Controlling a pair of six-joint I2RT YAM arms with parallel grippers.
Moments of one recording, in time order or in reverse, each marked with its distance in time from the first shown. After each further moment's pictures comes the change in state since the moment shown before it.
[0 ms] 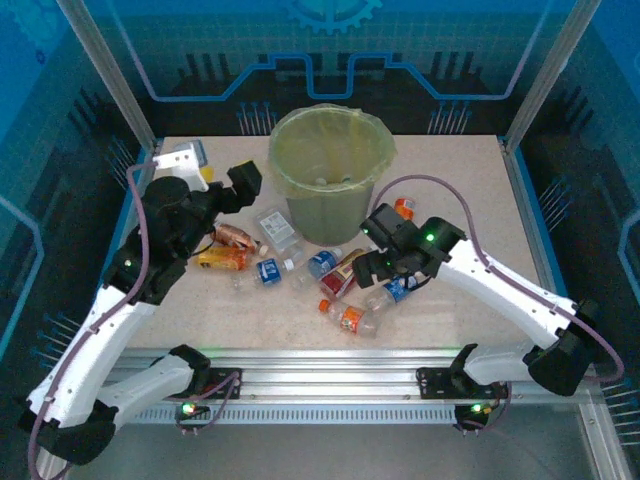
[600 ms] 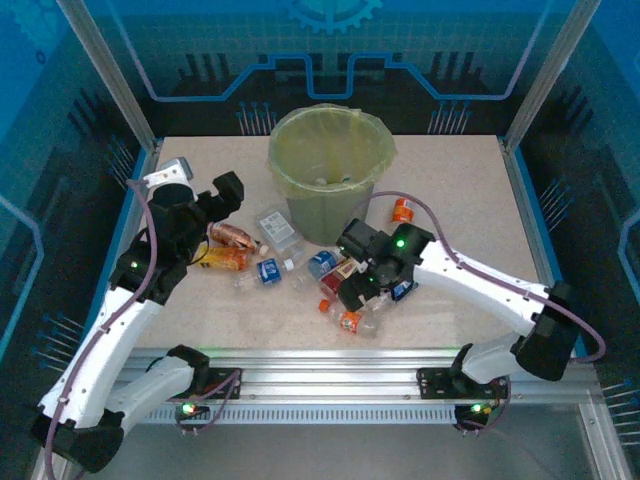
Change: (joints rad) left arm 0.114 -0.014 -0.104 -0.066 -0.071 -0.103; right arm 0.116 0.110 0.010 -0.034 -0.101 -0.101
